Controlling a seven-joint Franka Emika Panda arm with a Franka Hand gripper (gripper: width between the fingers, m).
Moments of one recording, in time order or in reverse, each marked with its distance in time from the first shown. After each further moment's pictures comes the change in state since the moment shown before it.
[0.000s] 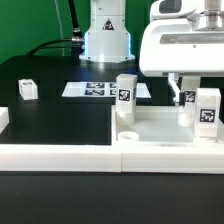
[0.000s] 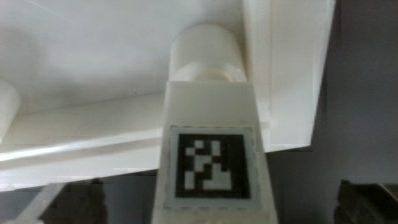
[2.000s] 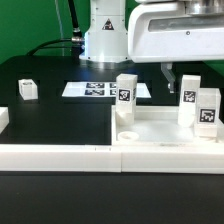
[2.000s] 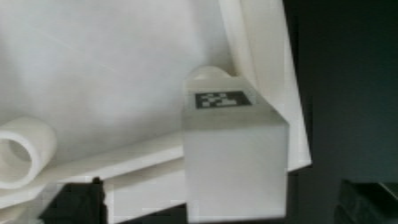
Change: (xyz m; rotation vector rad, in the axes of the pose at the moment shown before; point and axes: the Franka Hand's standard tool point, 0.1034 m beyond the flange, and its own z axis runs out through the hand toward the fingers) arm 0.020 0.007 -0.009 0.042 -0.552 0.121
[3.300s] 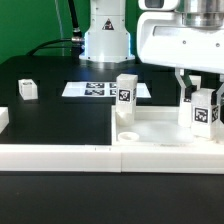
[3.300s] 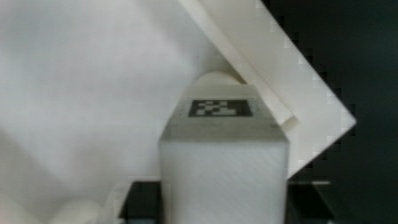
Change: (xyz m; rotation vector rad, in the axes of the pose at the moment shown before) arm 0.002 0.001 0.011 -0.003 0.052 0.721
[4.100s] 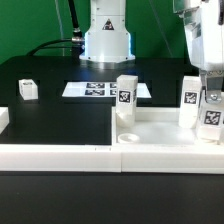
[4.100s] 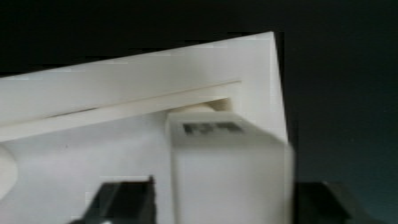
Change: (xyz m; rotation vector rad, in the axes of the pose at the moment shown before) arm -0.012 -0.001 0.001 0.204 0.007 0.733
